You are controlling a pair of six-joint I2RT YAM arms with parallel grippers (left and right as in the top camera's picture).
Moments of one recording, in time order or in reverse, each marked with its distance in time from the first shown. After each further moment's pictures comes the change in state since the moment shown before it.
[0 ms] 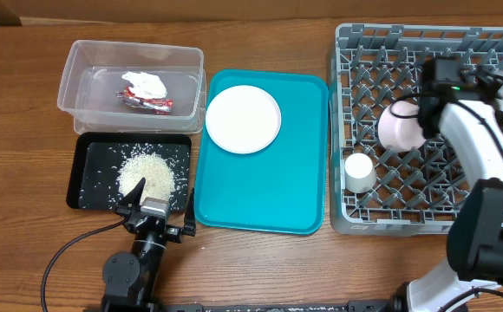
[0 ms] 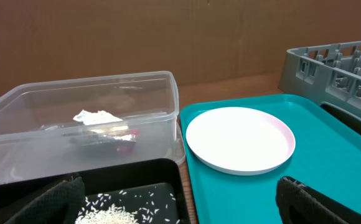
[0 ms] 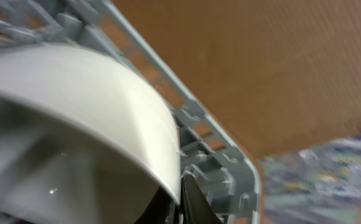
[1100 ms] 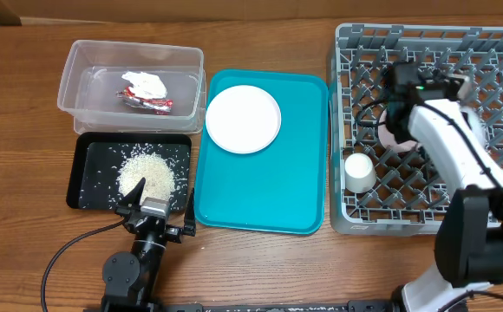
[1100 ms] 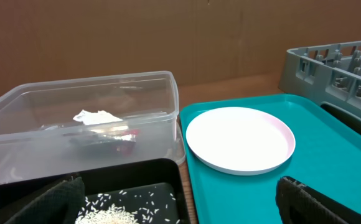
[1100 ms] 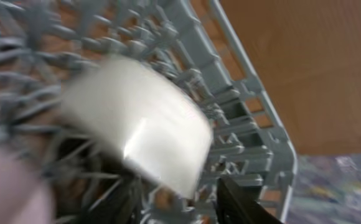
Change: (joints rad) left arm 0.000 0.000 0.000 0.000 0.000 0.000; right arm 0.212 -0.022 0.013 -0.157 -0.182 0.055
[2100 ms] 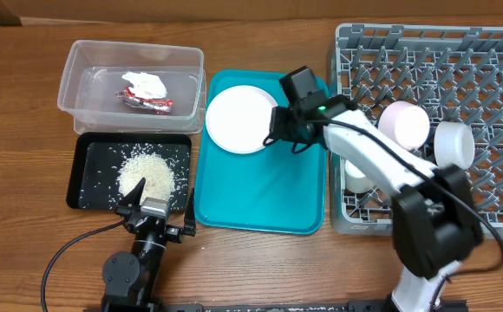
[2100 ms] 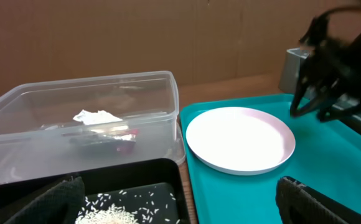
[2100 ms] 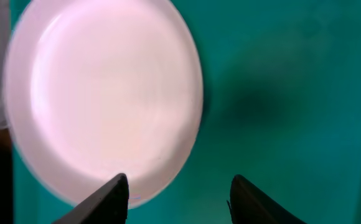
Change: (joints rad) left arm 0.000 0.000 0.000 0.000 0.000 0.000; right arm 0.402 0.136 0.050 0.434 -1.065 0.027
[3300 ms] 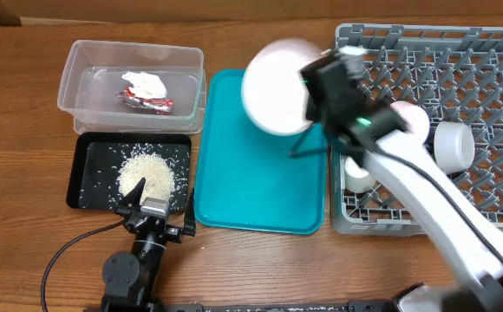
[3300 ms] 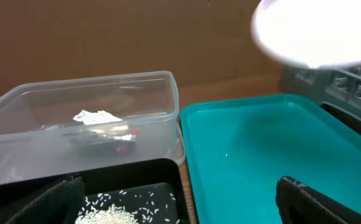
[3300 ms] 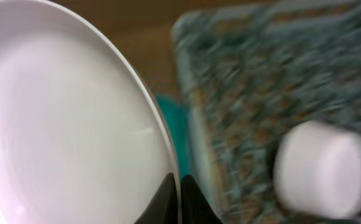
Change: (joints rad) left arm 0.000 0.000 0.000 0.000 0.000 0.000; right arm 0.021 -0.378 0.029 -0.164 0.587 -0.033
